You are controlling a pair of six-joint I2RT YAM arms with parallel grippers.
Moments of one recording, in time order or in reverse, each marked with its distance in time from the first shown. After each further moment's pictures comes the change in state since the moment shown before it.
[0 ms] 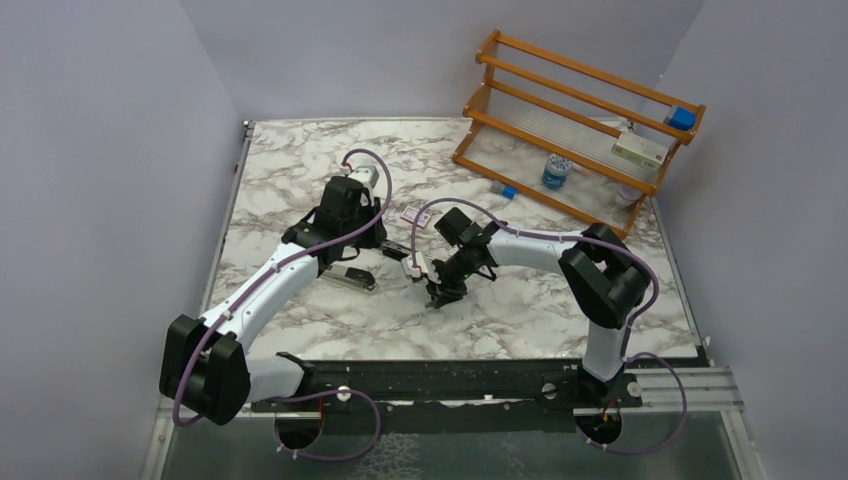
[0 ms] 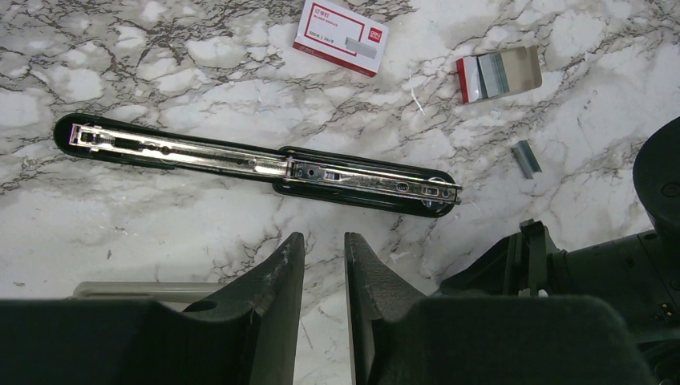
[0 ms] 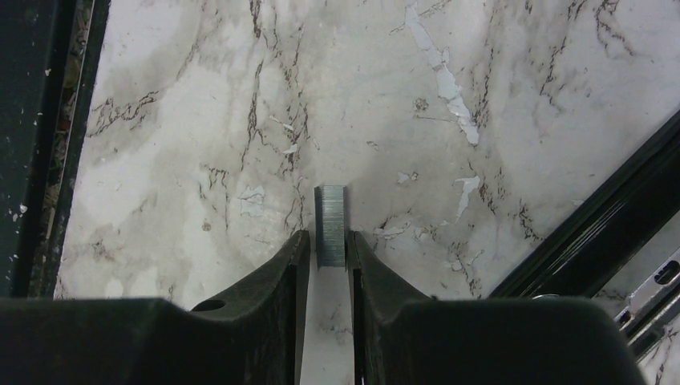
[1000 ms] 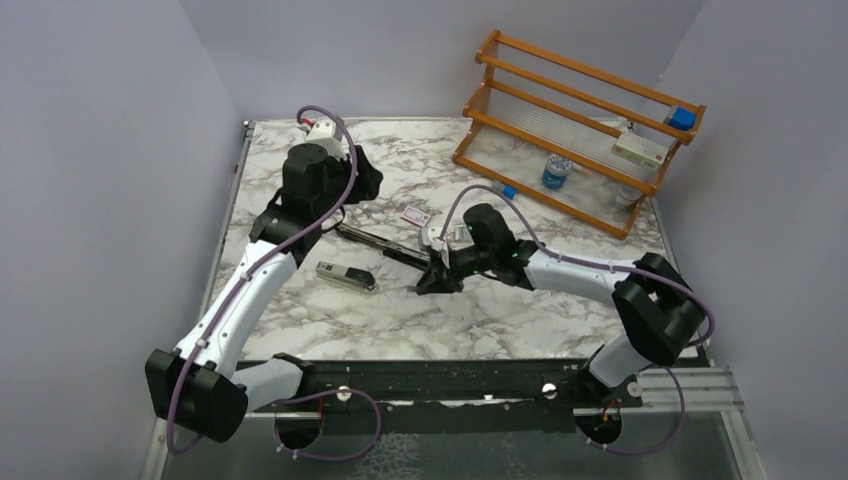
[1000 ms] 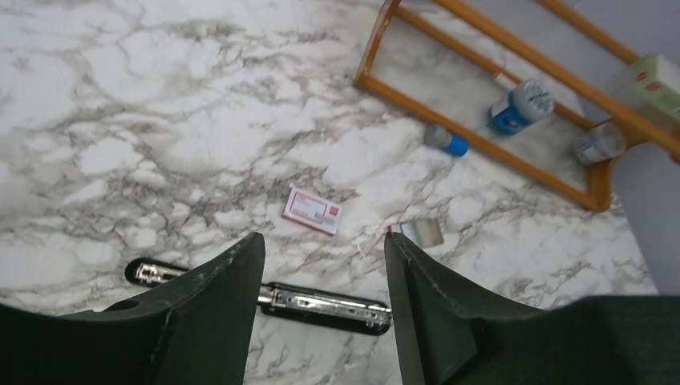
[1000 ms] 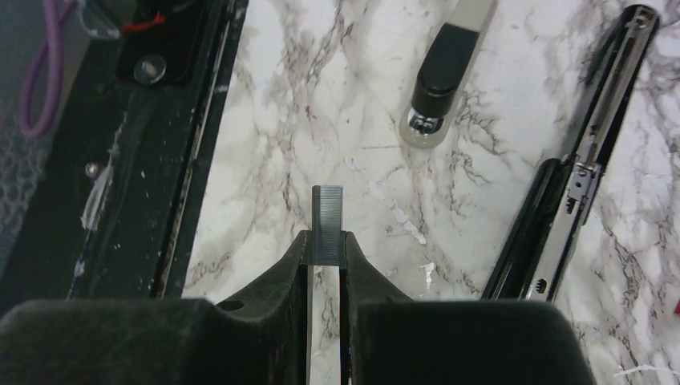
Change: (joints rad) left arm 0.083 -0.064 0.179 0.080 -0.018 -0.050; right arm -0.008 -0.288 -0.246 0.538 -0.147 0.479
